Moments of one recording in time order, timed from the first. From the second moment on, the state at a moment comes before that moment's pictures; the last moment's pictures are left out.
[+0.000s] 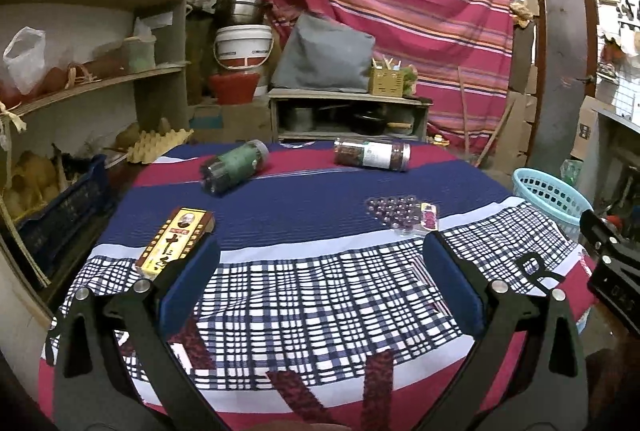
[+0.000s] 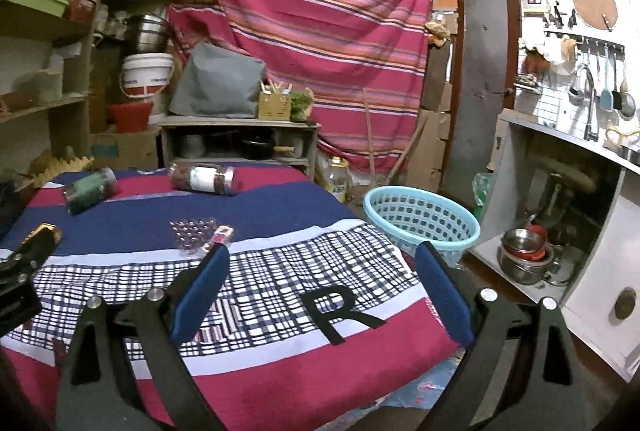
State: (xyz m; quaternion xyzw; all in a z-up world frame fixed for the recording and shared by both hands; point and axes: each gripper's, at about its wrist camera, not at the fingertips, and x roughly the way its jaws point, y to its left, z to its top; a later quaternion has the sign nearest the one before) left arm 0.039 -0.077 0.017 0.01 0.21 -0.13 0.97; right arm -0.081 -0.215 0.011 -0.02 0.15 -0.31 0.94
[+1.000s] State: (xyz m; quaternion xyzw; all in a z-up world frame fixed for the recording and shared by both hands) left arm 0.042 -0.078 0.011 0.00 0.22 -0.14 0.97; right arm -0.074 -0.209 0.008 -0.03 0.16 -0.30 0.94
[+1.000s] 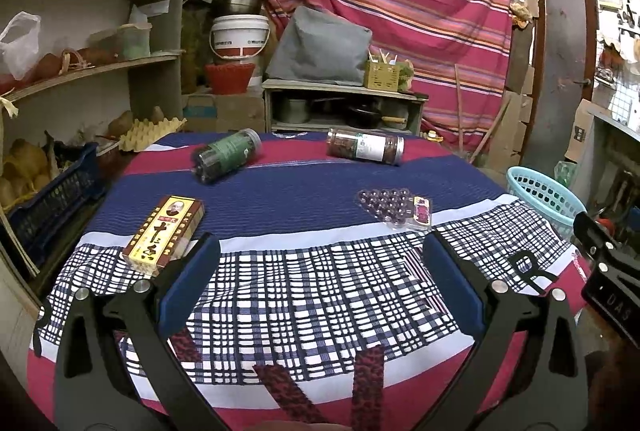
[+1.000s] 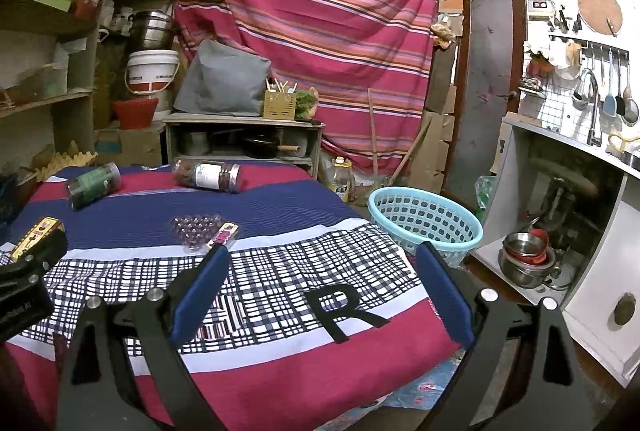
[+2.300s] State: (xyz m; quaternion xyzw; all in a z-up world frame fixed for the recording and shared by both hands) left arm 0.039 -0.081 0.010 0.00 0.23 -0.14 0.96; right arm -0.071 -0.215 0.003 -0.03 0.16 -0.29 0.94
